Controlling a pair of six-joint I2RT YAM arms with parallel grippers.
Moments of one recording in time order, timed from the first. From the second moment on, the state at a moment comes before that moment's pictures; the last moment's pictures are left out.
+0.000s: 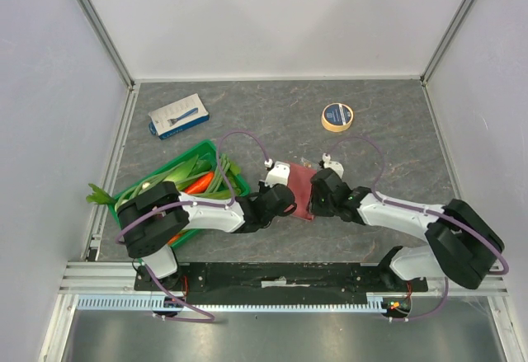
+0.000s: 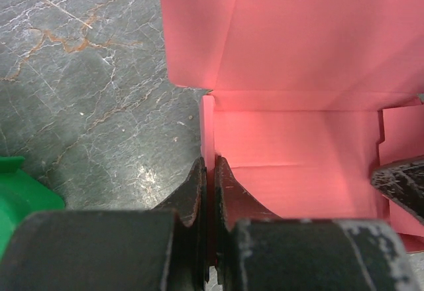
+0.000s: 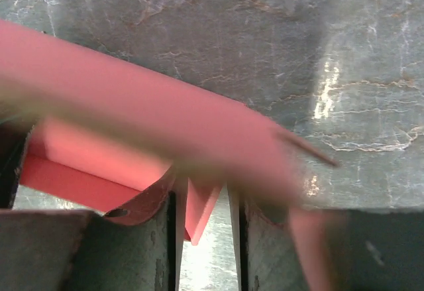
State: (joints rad) left arm -1.11 1.67 0.77 0.13 -0.62 -0.55; right arm 0.74 1.31 0.54 -0.16 0.14 0.77
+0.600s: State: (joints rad) left arm -1.14 1.66 0.76 0.13 -0.65 -0.55; right arm 0.84 1.23 0.46 -0.11 0.26 0.87
